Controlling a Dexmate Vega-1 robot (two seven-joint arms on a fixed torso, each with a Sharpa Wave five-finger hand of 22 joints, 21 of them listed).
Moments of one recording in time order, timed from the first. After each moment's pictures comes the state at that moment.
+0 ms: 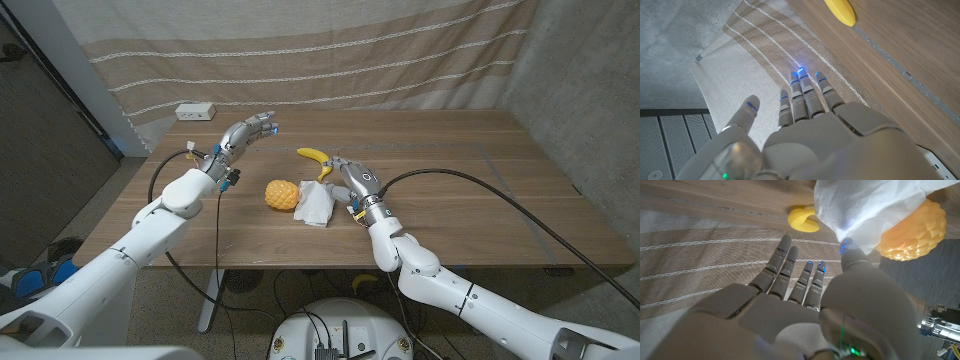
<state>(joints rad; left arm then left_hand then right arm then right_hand) 0.94 0.76 0.33 -1.57 -0.40 -0.34 0.00 0.09 0.11 0.73 -0.05 0.18 0.26 -0.04 0.18 0.17 0.51 0.04 0.18 0.19 0.51 -0.02 0.19 0.19 0.25 0.12 0.24 0.18 -0.90 -0.52 -0.88 -1.76 -0.74 -0.35 -0.51 0.96 0.08 0.33 -0.12 0.20 0.56 -0.16 0.21 0.20 0.42 -0.14 0.20 0.39 0.41 -0.05 0.34 0.68 0.38 -0.04 0.81 0.18</state>
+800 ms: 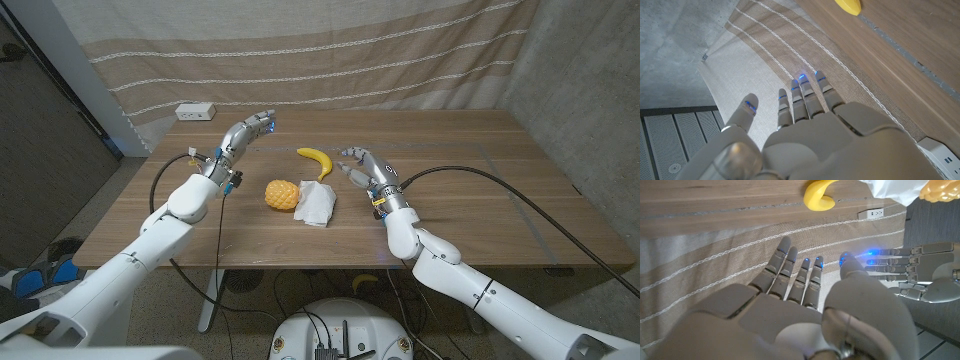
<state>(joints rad) 0.94 0.70 0.33 -1.50 -0.34 -0.47 0.05 0.09 0.11 0.74 -0.12 0.18 0.30 -0.06 0.19 0.17 0.37 0.00 0.17 0.19 0.39 -0.04 0.17 0.18 0.27 0.12 0.23 0.18 -0.96 -0.54 -0.70 -1.80 -0.40 -0.17 -0.50 0.83 0.12 0.31 -0.07 0.20 0.59 -0.08 0.21 0.20 0.43 -0.07 0.20 0.37 0.40 -0.04 0.34 0.67 0.36 -0.01 0.79 0.18</state>
